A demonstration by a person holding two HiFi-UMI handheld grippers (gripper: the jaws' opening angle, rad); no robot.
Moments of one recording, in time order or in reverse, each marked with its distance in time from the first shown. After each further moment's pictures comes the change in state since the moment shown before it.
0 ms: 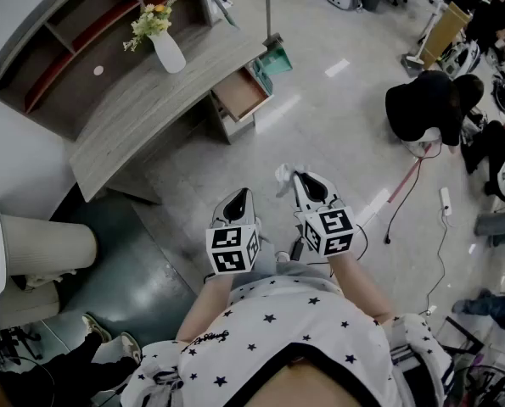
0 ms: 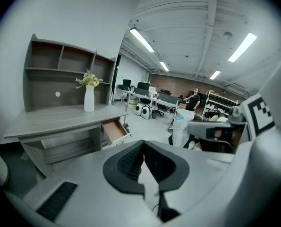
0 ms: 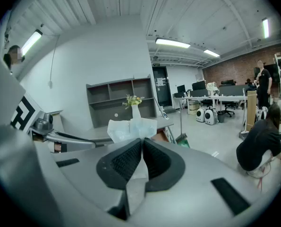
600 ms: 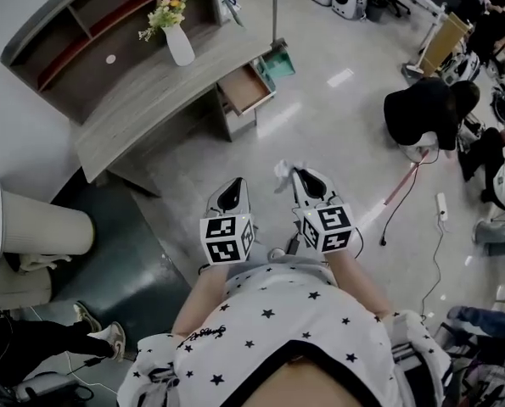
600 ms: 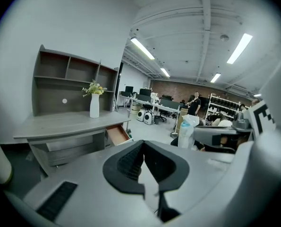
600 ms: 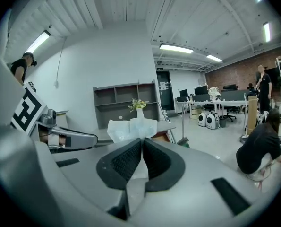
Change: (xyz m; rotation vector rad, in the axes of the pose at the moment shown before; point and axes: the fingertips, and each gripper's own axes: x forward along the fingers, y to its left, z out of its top) left arm -0.049 -0.008 -0.002 0.009 -0.080 0.028; right arm -0.049 0.029 -0.005 -0.034 -0.043 0.010
